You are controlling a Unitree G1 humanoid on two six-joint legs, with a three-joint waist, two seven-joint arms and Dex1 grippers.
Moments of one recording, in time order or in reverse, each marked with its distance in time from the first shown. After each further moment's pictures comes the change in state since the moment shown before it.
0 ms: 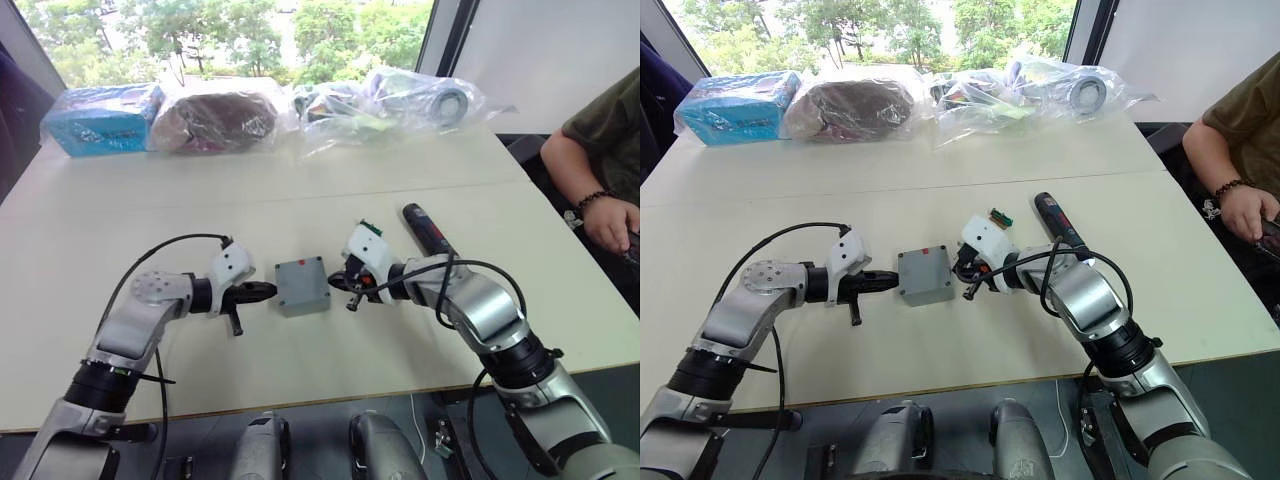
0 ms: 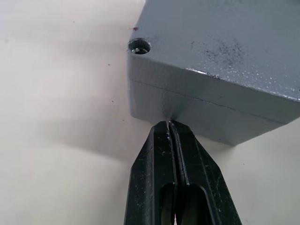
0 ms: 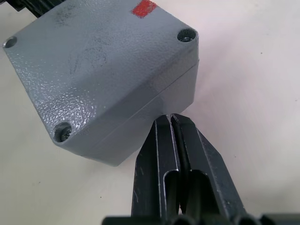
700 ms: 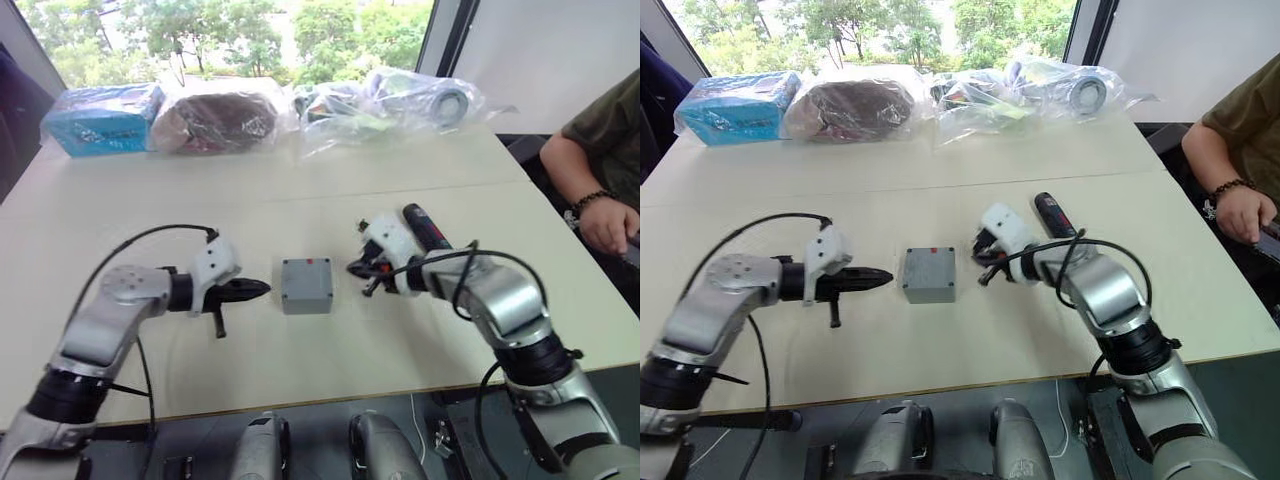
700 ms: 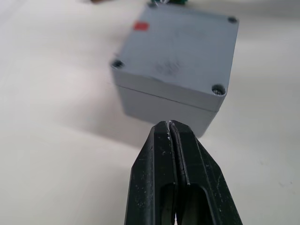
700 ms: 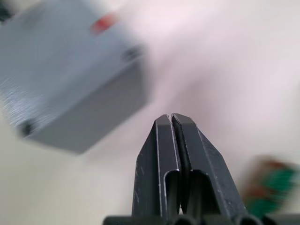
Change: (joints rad) left arm 0.058 0.165 0.135 -0.228 -0.107 0.075 -0.051; right arm -0.002 -0.036 -0.176 -0.035 0.017 0.047 -0.070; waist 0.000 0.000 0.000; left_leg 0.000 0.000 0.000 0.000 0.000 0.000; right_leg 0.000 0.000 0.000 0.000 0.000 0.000
